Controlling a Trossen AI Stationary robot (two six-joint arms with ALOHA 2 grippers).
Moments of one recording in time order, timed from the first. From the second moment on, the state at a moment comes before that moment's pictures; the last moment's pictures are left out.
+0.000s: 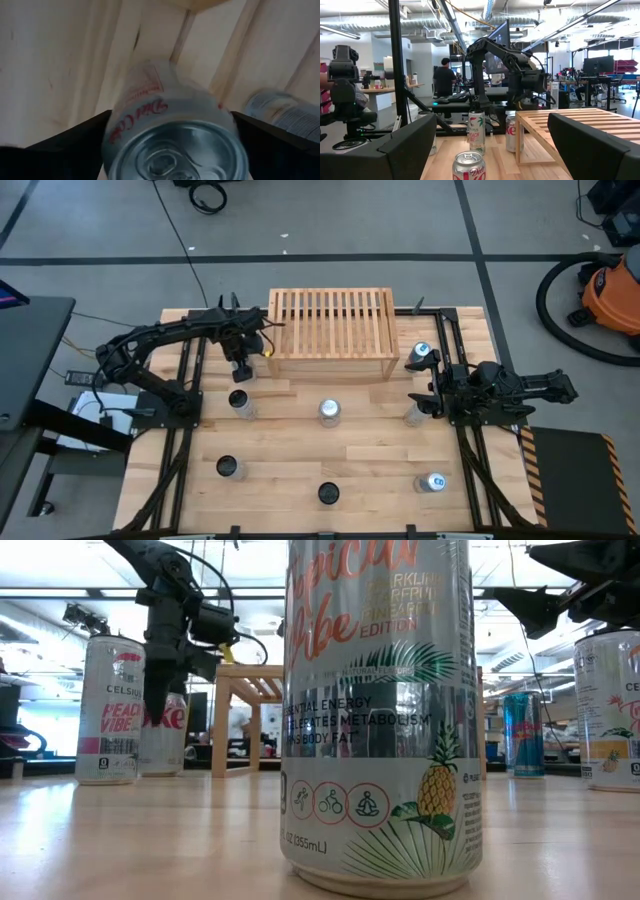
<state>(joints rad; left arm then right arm) 0.62 1.47 0.97 -1.02 0.09 0.31 0.05 0.00 0.01 0.28 0.06 0.00</state>
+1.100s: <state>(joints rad) 0.62 1.47 0.97 -0.99 0.09 0.34 0.05 0.00 0.01 0.28 0.06 0.00</state>
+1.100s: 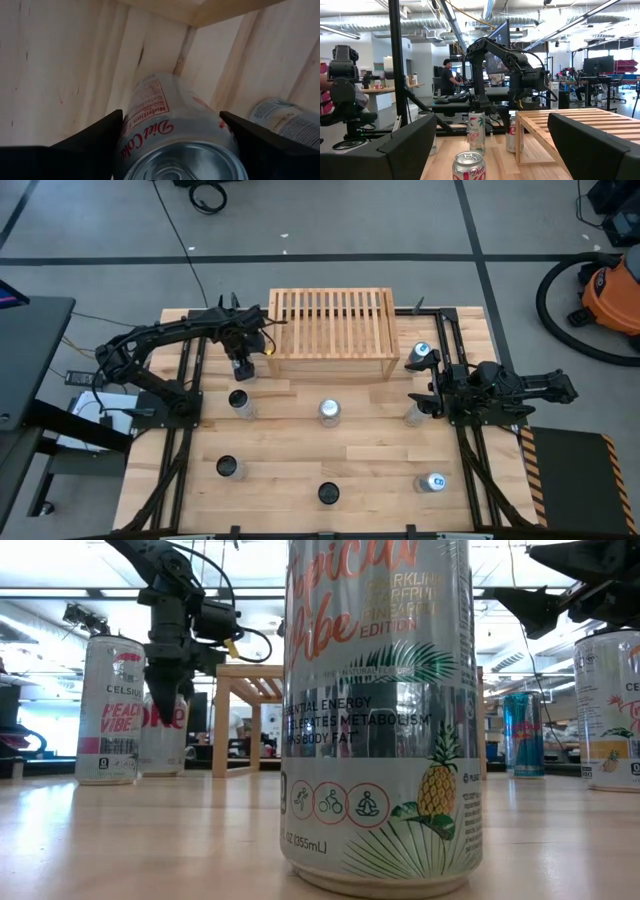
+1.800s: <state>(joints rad) 0.56 1.47 1.26 -1.25 0.03 0.35 0.05 0.00 0.01 0.28 0.06 0.00</state>
